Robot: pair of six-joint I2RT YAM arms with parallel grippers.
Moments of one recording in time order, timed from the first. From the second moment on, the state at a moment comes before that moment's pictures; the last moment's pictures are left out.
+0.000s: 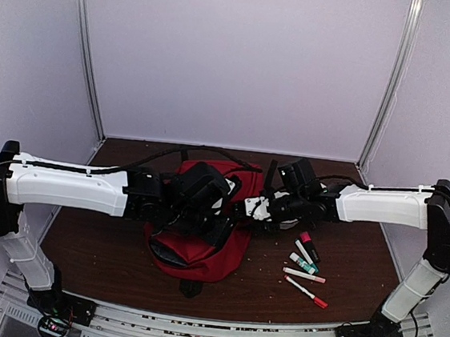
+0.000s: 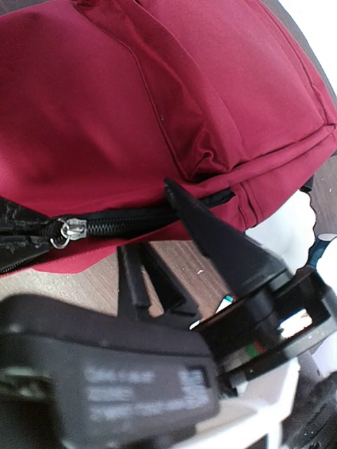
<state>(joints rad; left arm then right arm) -1.19 1.65 1.30 -0.46 -0.24 -0.49 0.75 1.65 1.07 -0.13 -0.52 -0.99</state>
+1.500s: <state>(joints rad) -1.23 1.33 1.01 -0.65 -0.17 -0.65 0.71 1.59 0.85 0.07 -0.41 -1.08</state>
